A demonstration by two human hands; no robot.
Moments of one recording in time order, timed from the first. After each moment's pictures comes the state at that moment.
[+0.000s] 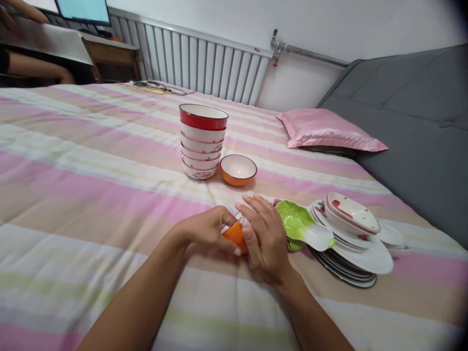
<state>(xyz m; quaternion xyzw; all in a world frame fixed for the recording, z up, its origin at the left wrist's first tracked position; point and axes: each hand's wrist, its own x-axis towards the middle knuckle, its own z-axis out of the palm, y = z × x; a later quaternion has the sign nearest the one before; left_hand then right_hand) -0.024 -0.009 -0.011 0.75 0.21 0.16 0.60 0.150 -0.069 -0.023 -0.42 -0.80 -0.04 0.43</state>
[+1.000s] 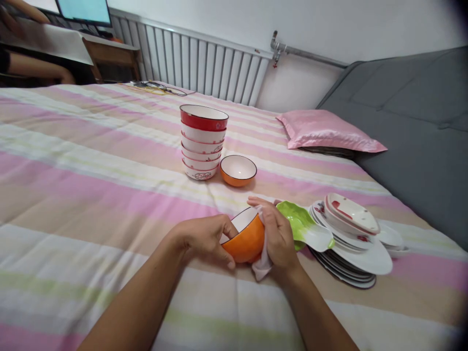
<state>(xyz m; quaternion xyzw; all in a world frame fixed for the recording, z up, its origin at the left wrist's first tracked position) -0.025 -0.012 -0.012 0.75 0.17 0.10 0.63 0.157 -0.058 -0.025 -0.46 -0.63 0.27 0.56</state>
